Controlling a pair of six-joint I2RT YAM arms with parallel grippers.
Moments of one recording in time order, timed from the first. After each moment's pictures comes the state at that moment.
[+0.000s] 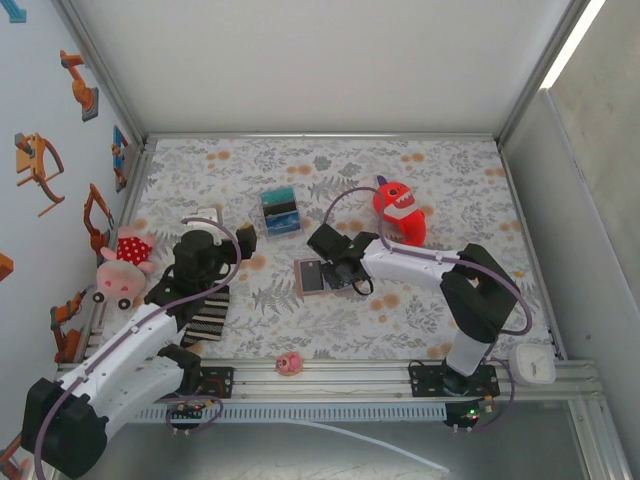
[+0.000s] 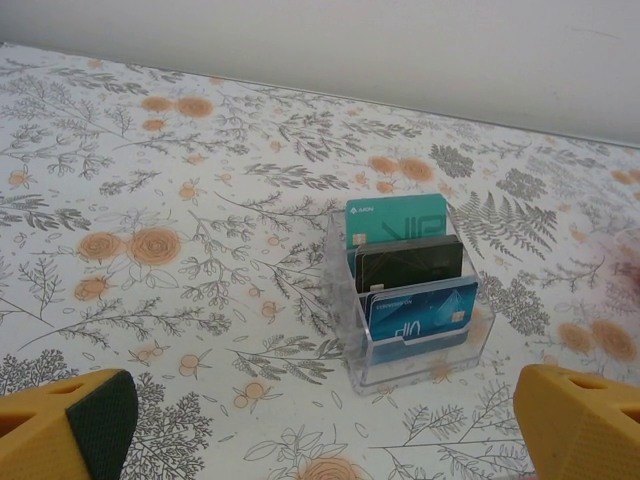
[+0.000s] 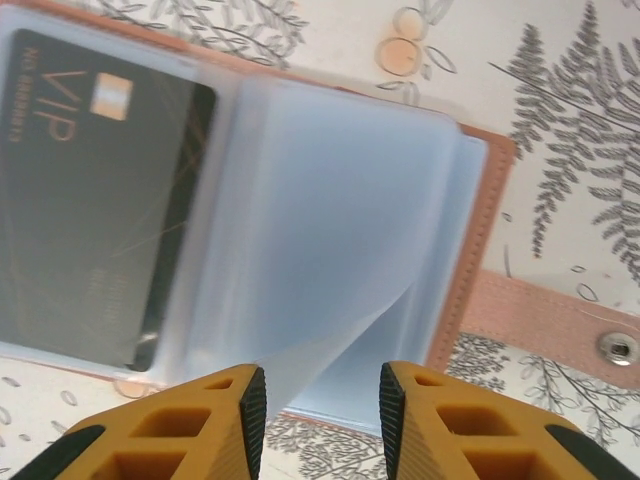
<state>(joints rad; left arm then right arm) -0.51 0.86 0.49 -0.02 -0.29 -0.32 0.91 1.73 1.11 -0.68 0.18 0.47</state>
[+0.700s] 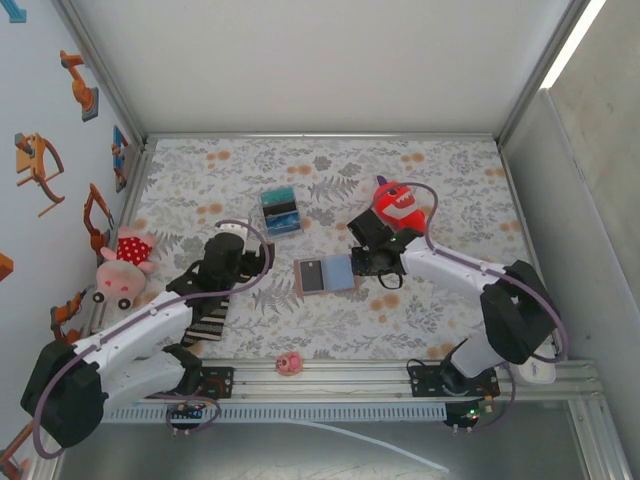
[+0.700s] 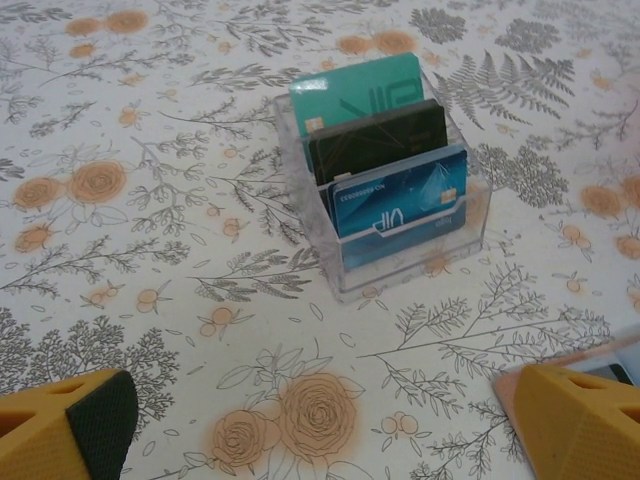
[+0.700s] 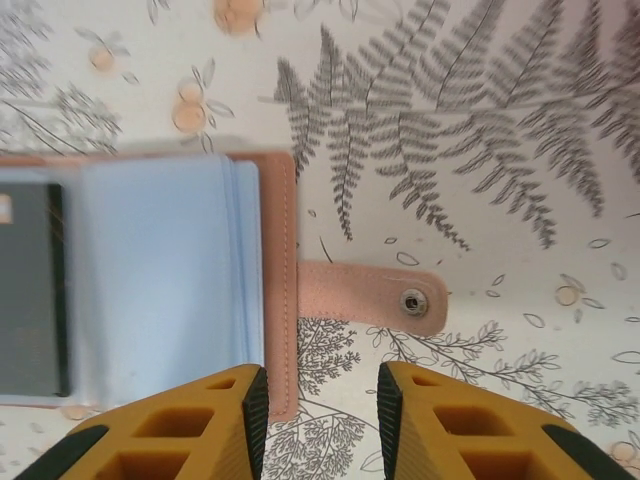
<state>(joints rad) -0.68 1.03 0.51 -0.09 -0.37 -0.27 0.71 1.50 0.96 -0.62 0.09 0.57</state>
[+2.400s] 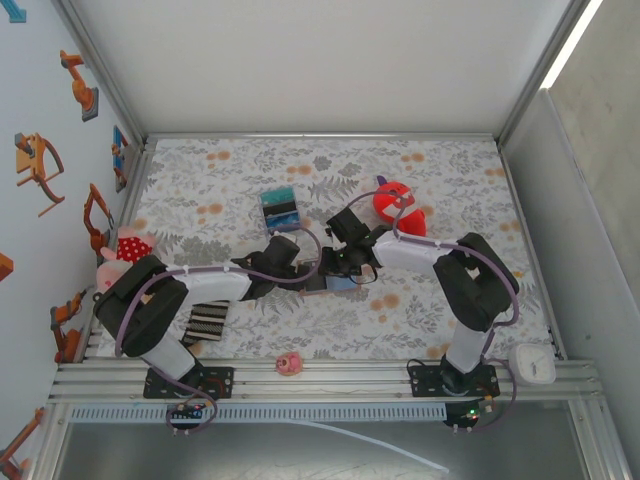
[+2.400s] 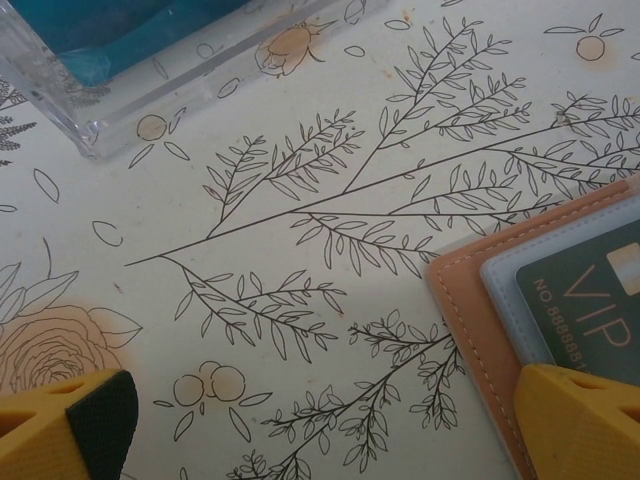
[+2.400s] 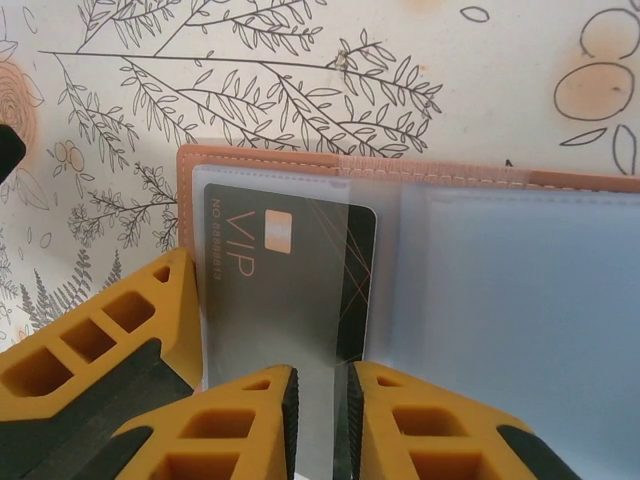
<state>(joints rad) -0.83 1.59 0.69 -0.08 -0.32 -0.37 0.74 1.78 1.04 -0.36 -0.30 0.67</state>
